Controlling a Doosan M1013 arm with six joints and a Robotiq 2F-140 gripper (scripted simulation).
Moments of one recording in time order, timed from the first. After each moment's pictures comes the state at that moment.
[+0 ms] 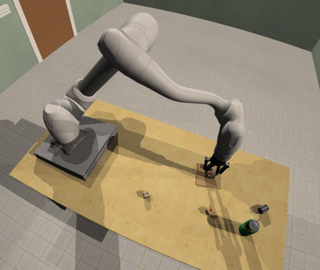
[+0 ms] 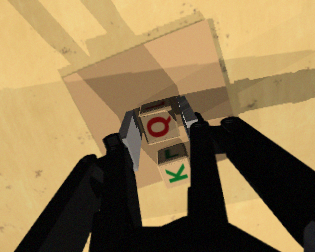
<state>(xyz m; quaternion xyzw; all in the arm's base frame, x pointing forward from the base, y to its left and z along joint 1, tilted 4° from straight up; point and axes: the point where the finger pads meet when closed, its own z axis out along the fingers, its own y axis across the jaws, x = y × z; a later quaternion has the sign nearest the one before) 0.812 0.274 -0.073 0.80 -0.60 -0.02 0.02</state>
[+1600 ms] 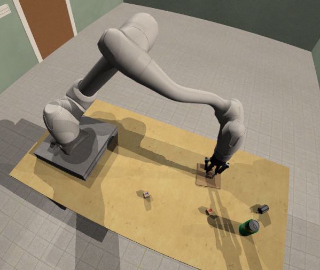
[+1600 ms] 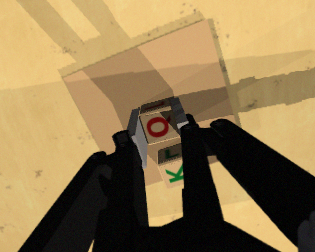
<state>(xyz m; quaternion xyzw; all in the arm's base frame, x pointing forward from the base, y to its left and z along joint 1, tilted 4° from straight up) 0.812 0.274 -0.073 0.80 -0.60 -0.02 0.02</state>
